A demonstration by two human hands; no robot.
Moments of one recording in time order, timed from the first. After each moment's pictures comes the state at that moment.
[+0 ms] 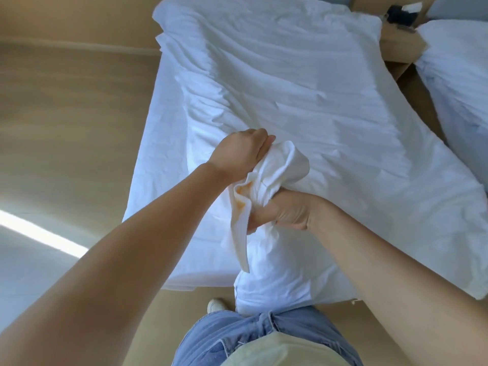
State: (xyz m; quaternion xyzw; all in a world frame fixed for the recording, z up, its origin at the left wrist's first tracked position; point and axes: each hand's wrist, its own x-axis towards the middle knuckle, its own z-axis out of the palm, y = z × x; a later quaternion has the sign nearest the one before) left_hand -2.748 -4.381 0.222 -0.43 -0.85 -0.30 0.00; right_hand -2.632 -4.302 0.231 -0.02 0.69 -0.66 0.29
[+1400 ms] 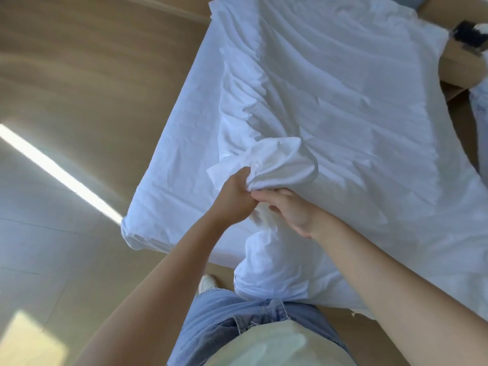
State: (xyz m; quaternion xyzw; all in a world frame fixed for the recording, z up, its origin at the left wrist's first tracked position) left_hand -2.676 -4.459 0.152 -0.12 -0.74 -0.63 -0.21; right_hand -2.637 -4.333 0.190 0.15 0.68 -0.67 0.26
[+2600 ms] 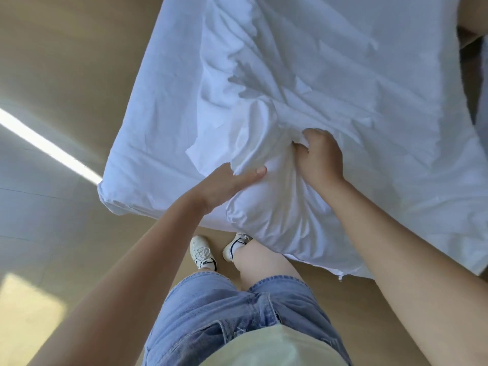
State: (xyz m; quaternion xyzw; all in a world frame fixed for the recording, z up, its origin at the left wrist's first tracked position) left_hand -2.665 -4.460 0.114 -0.07 -0.64 -0.62 -0.44; right_hand -2.648 -4.259 0.142 0.17 0.97 -0.19 -0.04
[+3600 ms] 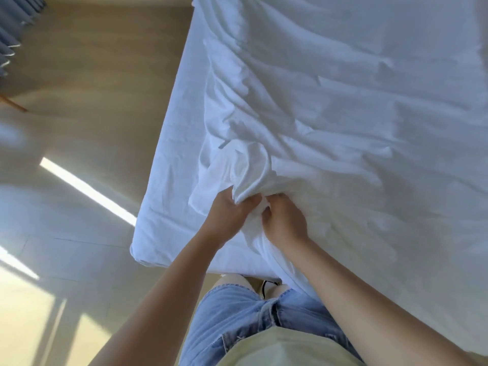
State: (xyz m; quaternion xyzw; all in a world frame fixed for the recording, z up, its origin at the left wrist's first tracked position) left_hand -2.719 -4.369 0.156 0.04 -0.76 -0.59 -0.28; right_hand -2.678 -4.250 0.128 0.19 0.92 -0.32 0.14
